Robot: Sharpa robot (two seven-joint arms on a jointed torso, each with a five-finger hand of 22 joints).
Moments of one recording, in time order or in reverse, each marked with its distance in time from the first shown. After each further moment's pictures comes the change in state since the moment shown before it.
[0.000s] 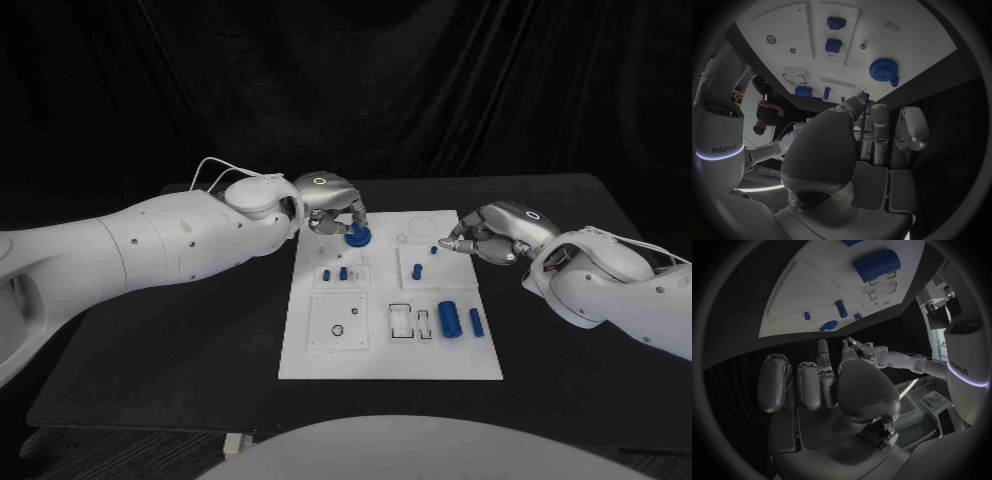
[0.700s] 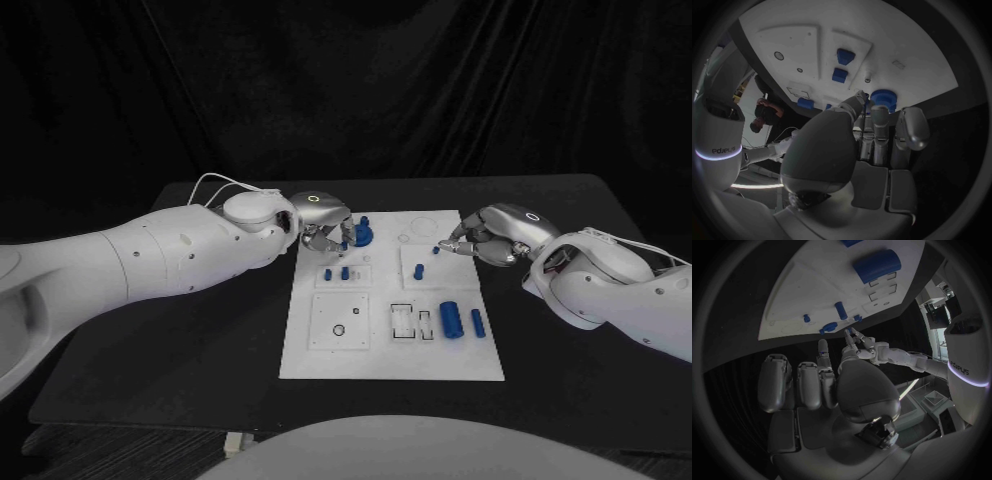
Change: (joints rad) left arm -0.052 -0.013 -0.001 -0.024 0.000 0.064 -0.006; left_hand -0.008 -0.007 -0.003 0.006 -0.011 0.000 0.000 0.000 -0.001 0.000 0.000 0.000 0.004 0.000 0.000 0.012 0.015 0.000 0.000 0.000 0.000 0.000; right arm -0.002 0.009 0.000 -0.005 0.002 0.011 -0.003; right_hand 0.000 0.000 0.000 0.000 0.000 0.000 0.000 0.000 0.001 0.000 0.000 0.000 -0.001 0.000 0.000 -0.004 -0.002 0.000 0.000 0.000 0.000 0.001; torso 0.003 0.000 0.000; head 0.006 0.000
